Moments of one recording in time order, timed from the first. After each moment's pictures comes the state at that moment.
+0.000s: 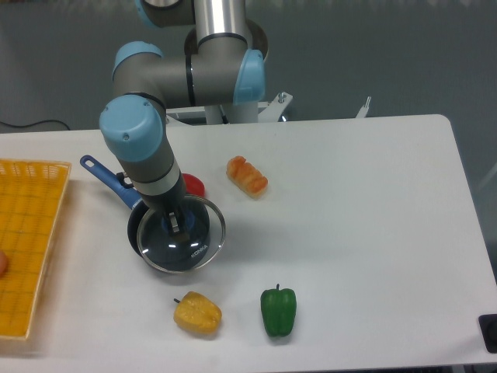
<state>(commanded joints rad) 2.15 -1.89 -1.56 -1.24 1.63 1.35</state>
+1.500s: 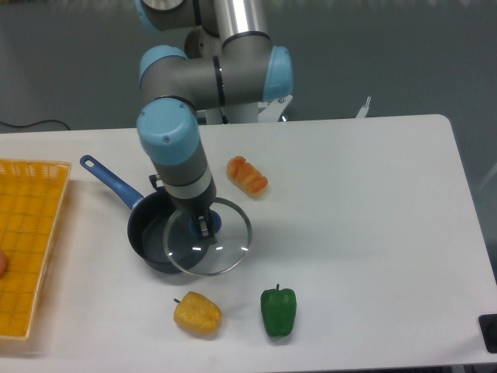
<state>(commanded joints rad) 2.26 -1.90 -1.54 -1.22 1.64 1.55</state>
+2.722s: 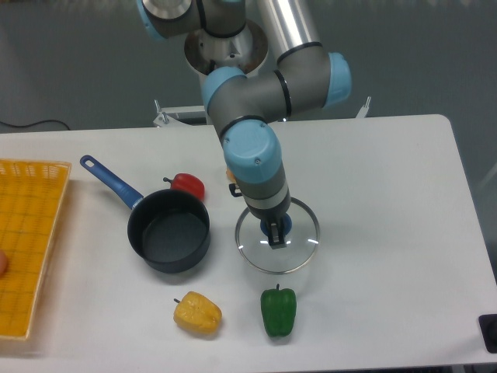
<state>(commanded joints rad) 2.42 -1.98 -1.59 -1.12 1.74 1.83</state>
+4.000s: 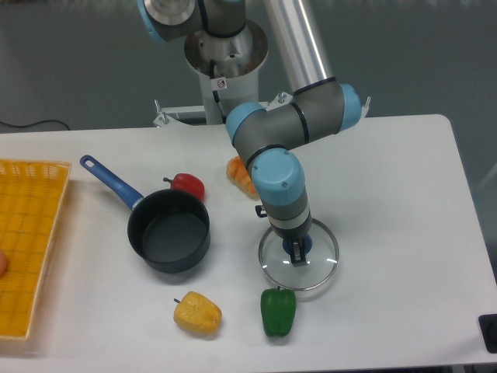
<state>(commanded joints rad) 2.46 -2.05 -1.67 -0.92 1.74 1.89</state>
